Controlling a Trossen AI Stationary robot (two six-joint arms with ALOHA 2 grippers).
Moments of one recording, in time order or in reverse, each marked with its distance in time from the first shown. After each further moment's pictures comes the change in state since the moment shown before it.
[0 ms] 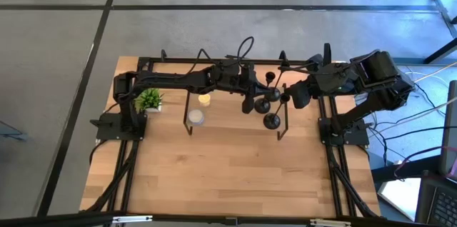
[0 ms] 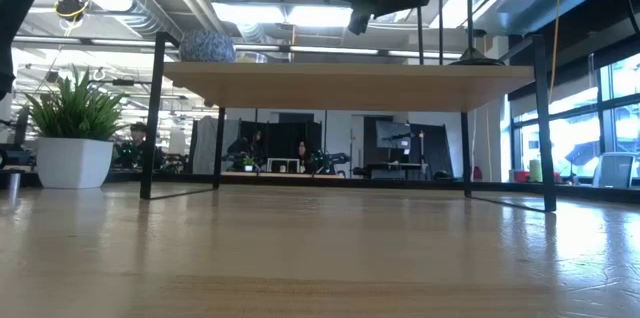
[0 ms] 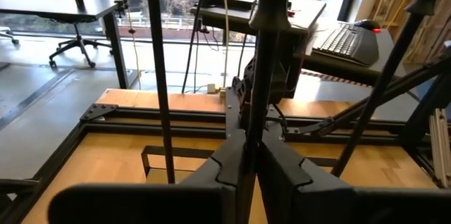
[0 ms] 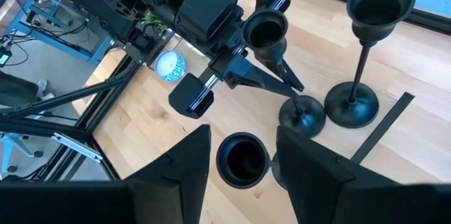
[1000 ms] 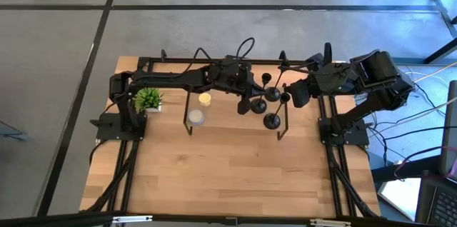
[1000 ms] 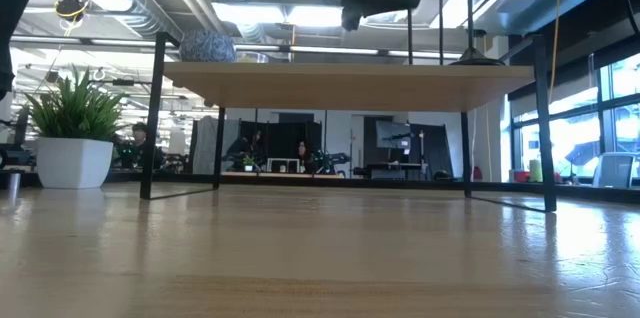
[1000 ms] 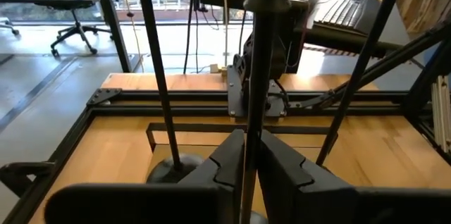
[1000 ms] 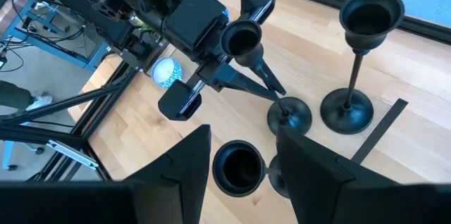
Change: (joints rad) left arm -0.002 -0.045 -0.001 -0.128 -0.004 0.071; right arm 0.000 0.000 0.000 0.000 0.028 0.000
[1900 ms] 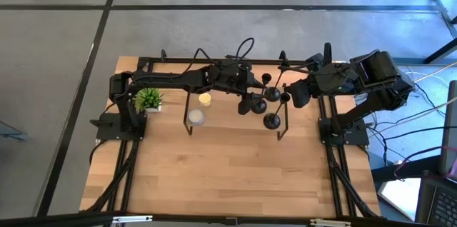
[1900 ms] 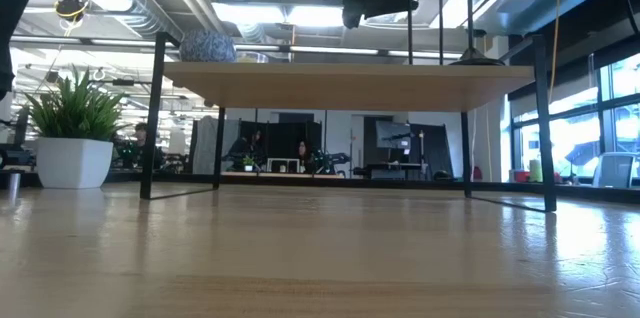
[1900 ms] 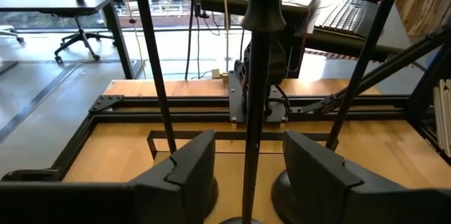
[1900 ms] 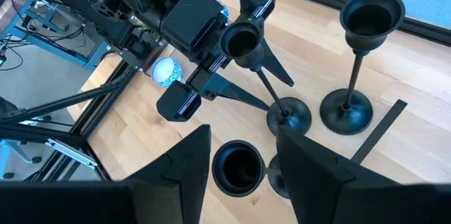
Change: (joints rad) left arm -0.006 0.001 0.000 0.021 -0.010 0.008; right arm 0.000 0.000 0.000 0.000 0.000 -0.007
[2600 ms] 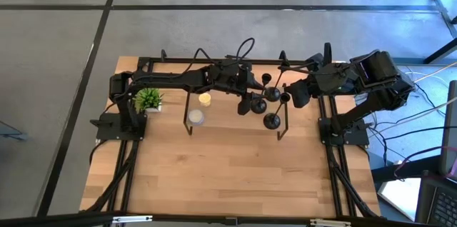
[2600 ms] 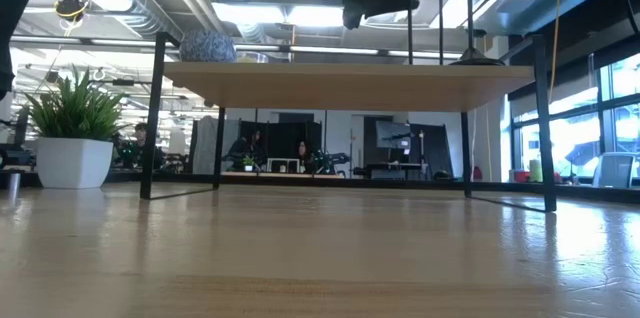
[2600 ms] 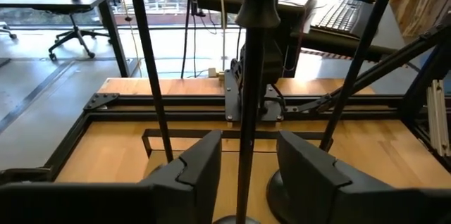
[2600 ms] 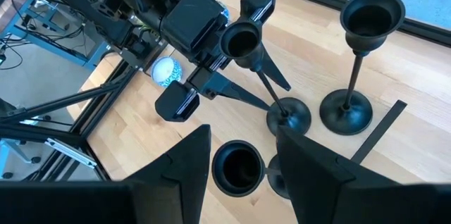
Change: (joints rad) left arm 0.000 0.000 0.001 -0.007 0.012 -0.011; right arm 0.000 0.000 0.000 0.000 0.000 -0.006
